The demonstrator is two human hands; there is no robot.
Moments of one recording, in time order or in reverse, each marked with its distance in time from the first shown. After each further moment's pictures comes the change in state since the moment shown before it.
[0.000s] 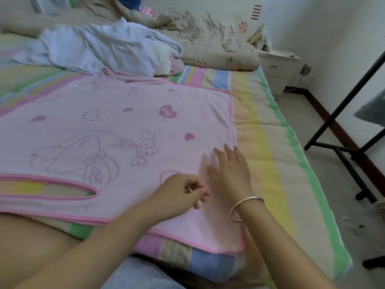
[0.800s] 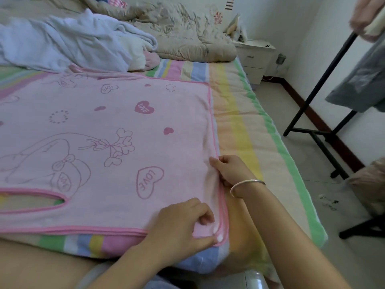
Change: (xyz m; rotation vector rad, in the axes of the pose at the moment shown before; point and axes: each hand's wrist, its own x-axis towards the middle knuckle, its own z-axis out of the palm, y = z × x) left_hand -0.020 -0.031 0.058 0.547 -0.025 0.406; right_hand -0.010 0.034 -0.029 0.919 -0.233 0.519
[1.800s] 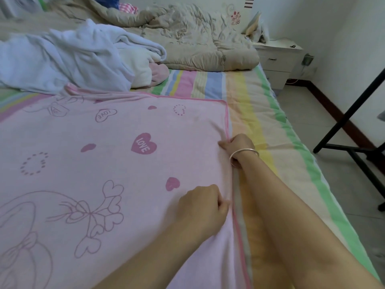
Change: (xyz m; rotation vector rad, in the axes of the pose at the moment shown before) left_hand 0.199 -0.057 -0.033 0.076 -0.012 -0.405; right_hand 0.279 -0.059 -0.004 -0.483 0.172 0.032
